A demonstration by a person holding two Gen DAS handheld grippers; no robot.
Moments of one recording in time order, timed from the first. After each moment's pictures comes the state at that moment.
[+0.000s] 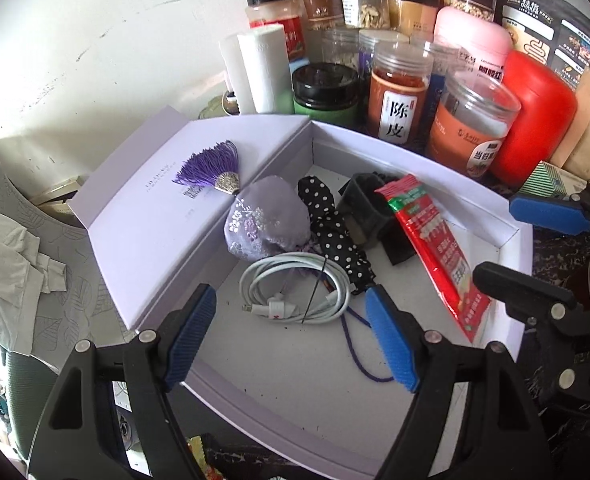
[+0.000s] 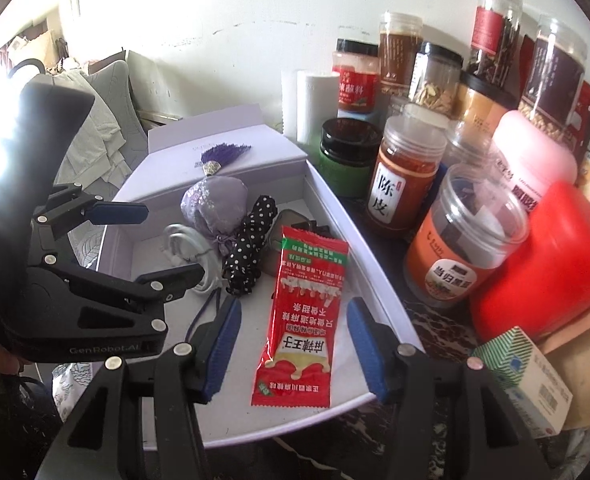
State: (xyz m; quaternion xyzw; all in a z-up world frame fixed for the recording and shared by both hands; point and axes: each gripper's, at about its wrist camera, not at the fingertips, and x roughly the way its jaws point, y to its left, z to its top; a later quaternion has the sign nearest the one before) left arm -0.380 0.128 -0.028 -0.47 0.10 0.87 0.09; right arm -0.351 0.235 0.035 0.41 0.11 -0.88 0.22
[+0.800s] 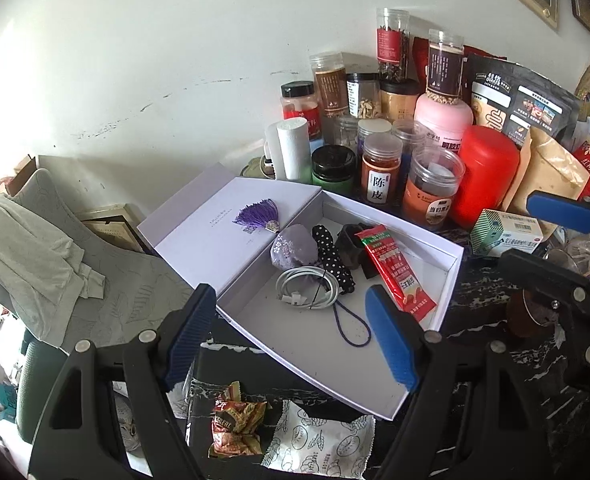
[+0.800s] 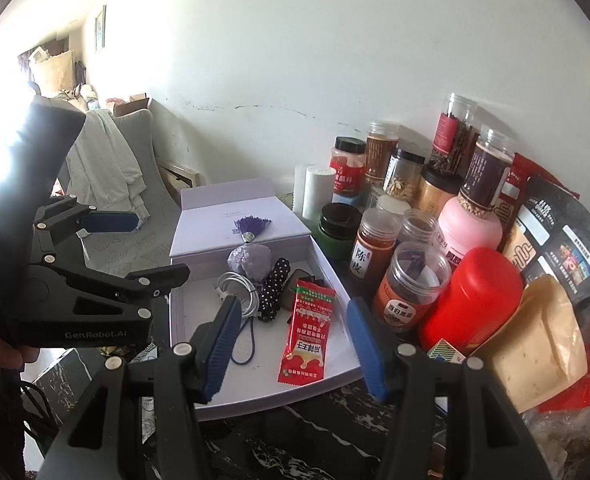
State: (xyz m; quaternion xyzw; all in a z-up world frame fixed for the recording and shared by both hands) left arm -0.287 0.112 0.095 -0.39 0.09 0.92 0.06; right arm -0.258 0.247 0.143 0.31 0.11 -0.92 0.22
